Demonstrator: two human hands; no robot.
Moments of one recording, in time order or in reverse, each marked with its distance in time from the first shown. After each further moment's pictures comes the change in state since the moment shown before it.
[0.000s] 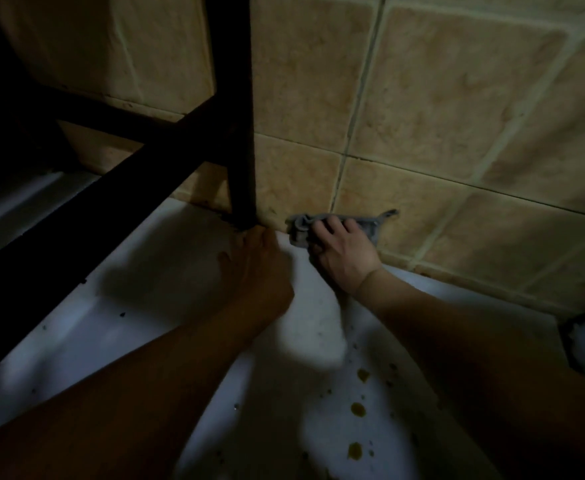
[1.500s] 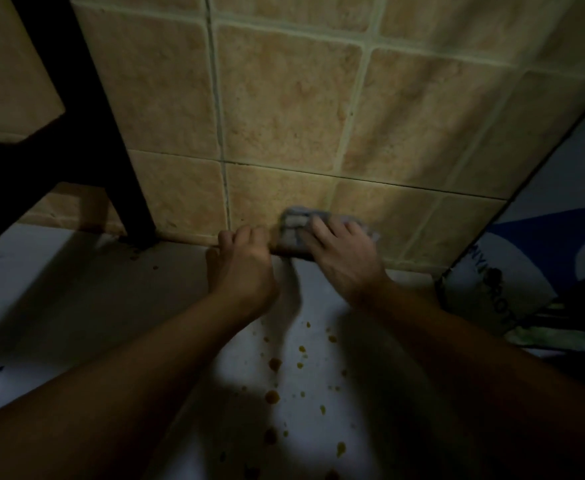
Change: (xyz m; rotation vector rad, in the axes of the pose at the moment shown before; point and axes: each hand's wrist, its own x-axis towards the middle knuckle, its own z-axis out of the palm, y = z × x) left_hand -0.018 0.089 0.007 -0.050 0.109 0.361; right_hand -0.115 0.070 -0.029 0.066 0.104 0.261
